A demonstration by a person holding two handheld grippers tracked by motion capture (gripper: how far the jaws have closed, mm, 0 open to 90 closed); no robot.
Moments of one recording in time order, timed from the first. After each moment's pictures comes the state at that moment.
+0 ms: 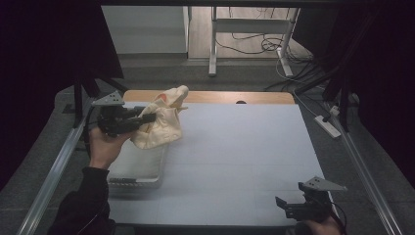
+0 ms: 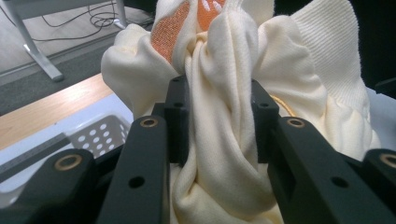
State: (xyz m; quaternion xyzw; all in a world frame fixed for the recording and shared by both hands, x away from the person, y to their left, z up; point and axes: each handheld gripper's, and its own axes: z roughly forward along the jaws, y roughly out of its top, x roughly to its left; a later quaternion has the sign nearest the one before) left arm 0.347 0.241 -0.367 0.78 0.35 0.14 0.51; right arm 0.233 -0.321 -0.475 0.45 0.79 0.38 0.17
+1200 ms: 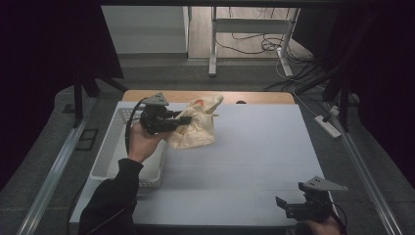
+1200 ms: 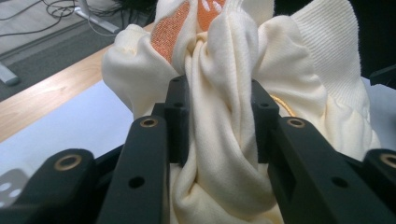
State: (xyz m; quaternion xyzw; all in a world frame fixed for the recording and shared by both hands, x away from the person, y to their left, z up) left arm 0.385 0.152 -0.386 0.81 0.30 0.11 0.49; right arm 0.233 -0.322 -0.475 0.45 0.79 0.38 0.16
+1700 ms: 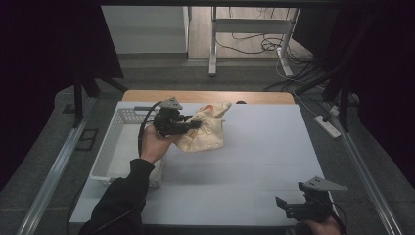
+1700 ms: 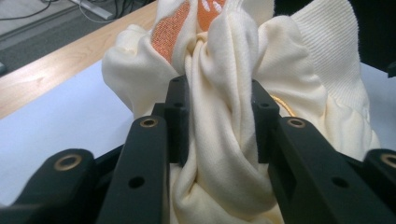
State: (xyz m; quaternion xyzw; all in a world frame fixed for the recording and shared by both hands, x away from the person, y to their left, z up) left arm 0.400 0.121 -0.410 0.82 0.30 0.09 0.47; right arm 0.233 -0.322 -0.475 0.45 0.79 0.39 0.17
